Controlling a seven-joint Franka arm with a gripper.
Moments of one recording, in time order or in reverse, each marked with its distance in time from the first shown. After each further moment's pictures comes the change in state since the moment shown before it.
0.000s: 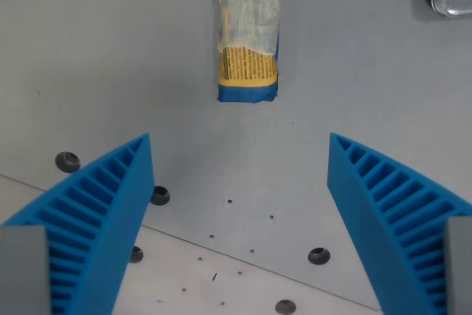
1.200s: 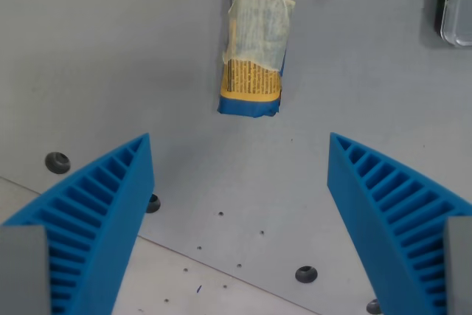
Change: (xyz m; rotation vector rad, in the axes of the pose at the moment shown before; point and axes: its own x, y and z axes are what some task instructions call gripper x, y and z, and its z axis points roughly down) arm 0.005 -0.001 0.008 -0.002 0.006 -0.078
